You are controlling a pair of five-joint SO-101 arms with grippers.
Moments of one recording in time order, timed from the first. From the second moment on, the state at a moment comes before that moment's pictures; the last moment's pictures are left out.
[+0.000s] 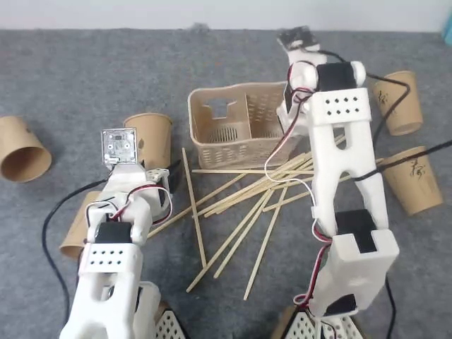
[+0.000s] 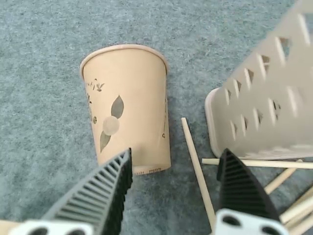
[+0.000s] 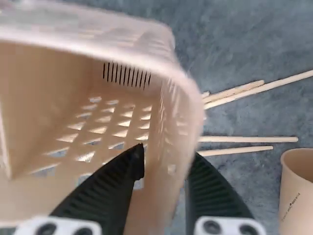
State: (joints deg) left arm -6.4 -53.1 77.3 29.9 8.0; right arm -13.5 16.0 -33.1 100.7 7.4
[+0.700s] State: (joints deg) left arm -6.4 -53.1 77.3 29.9 8.0; right arm -13.5 1.6 -40.8 100.7 0.3
